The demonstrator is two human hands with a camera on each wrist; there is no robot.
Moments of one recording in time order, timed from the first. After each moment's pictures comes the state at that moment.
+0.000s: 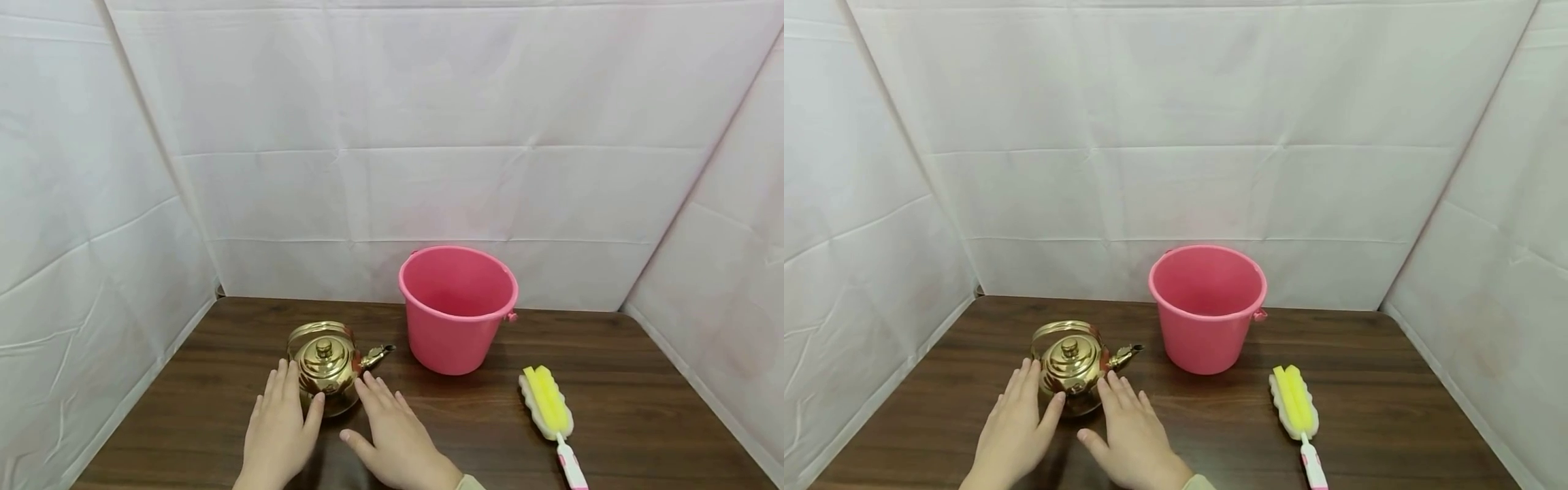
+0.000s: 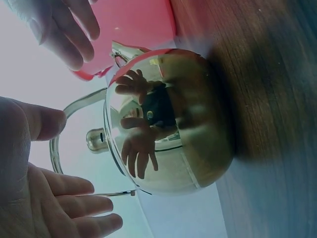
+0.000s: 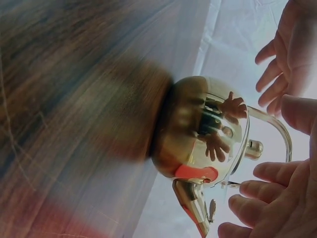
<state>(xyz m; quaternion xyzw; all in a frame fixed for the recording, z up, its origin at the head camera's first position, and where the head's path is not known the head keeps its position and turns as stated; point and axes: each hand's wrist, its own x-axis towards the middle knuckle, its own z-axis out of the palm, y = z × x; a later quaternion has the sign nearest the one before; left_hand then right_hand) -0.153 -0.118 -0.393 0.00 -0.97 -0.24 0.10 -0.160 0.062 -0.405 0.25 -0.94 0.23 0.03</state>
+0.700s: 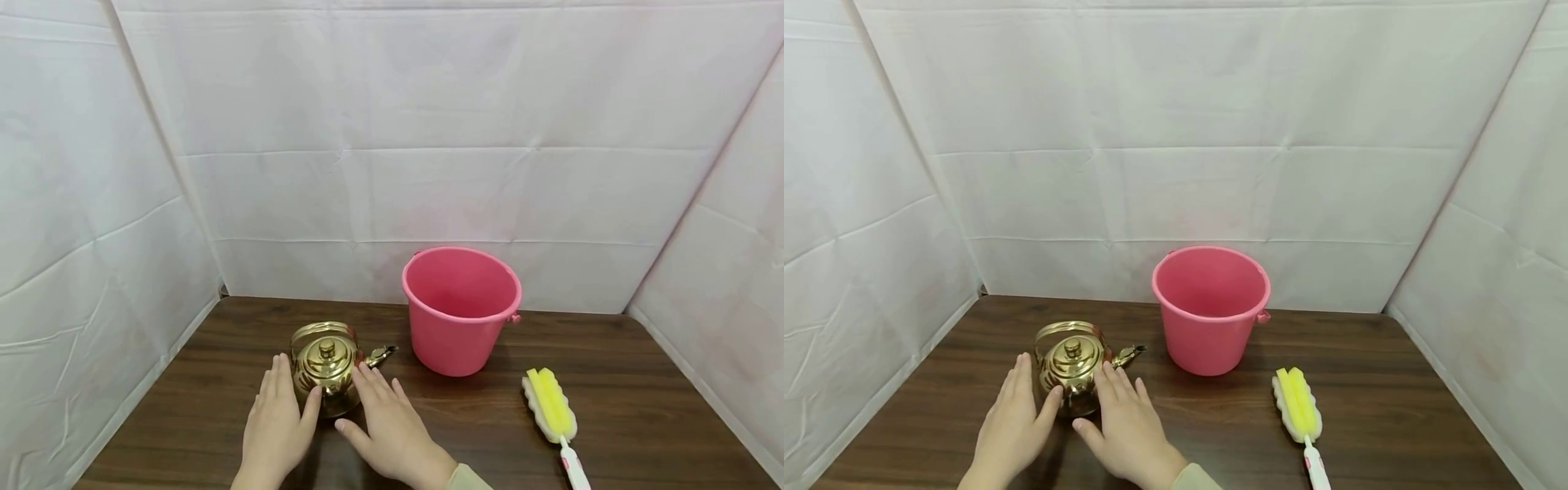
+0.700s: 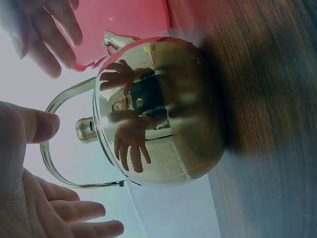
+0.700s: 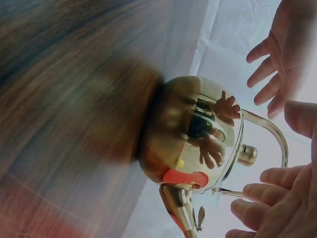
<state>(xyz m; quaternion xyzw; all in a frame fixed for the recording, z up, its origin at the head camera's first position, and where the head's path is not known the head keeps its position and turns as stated) -0.158 -0.125 -0.392 0.01 -0.96 -0.26 0.11 -0.167 0.053 -0.399 0.27 -0.94 0.22 0.06</state>
